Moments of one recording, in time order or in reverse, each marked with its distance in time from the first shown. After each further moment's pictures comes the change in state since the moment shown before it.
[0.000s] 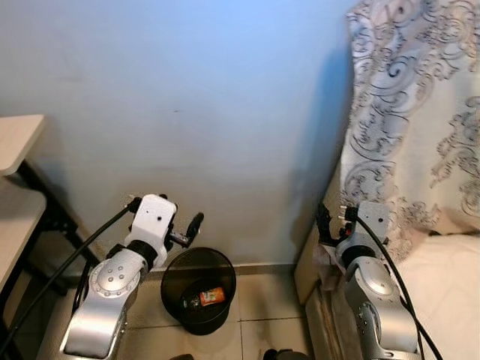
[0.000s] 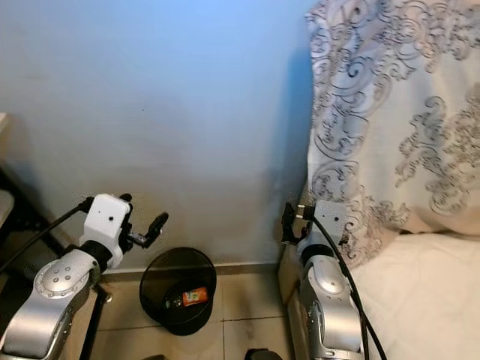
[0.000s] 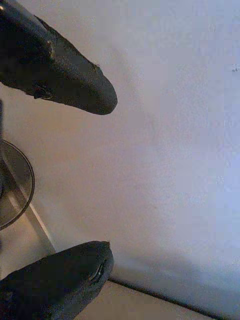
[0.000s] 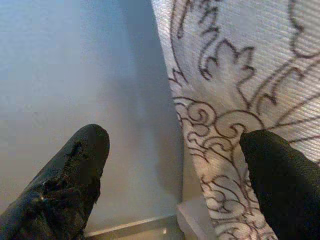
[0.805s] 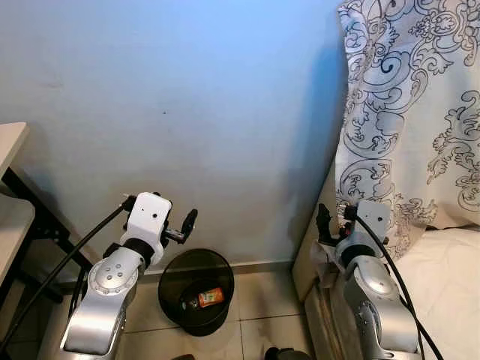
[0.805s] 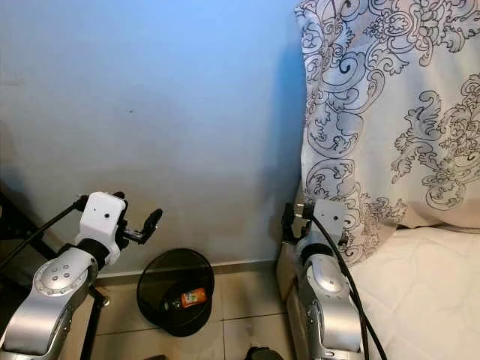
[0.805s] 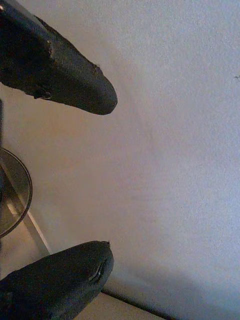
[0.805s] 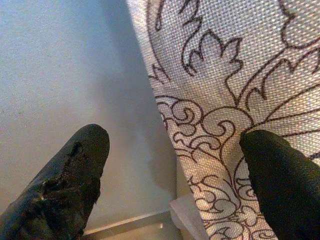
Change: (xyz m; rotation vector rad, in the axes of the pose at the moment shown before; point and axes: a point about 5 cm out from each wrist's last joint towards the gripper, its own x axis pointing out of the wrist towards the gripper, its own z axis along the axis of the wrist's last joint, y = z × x) left arm 0.002 0.007 -0.002 -0.002 0.004 0.056; right arm -0.001 0.001 0.002 -0.009 0.012 -0.014
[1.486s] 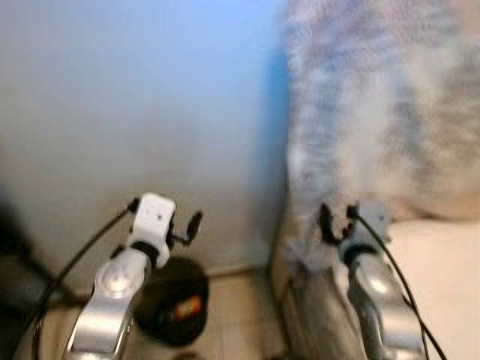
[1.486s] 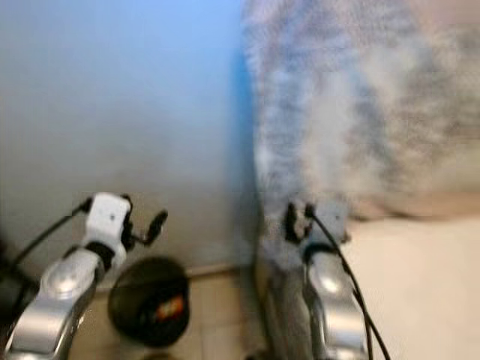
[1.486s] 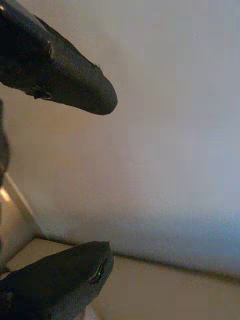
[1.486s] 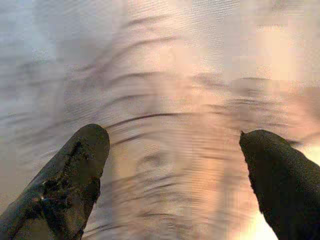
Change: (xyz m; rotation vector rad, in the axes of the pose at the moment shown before) left arm 0.002 -0.007 -0.003 -0.028 0.010 -0.007; right arm 0.001 -0.004 0.000 -0.023 0.005 -0.012
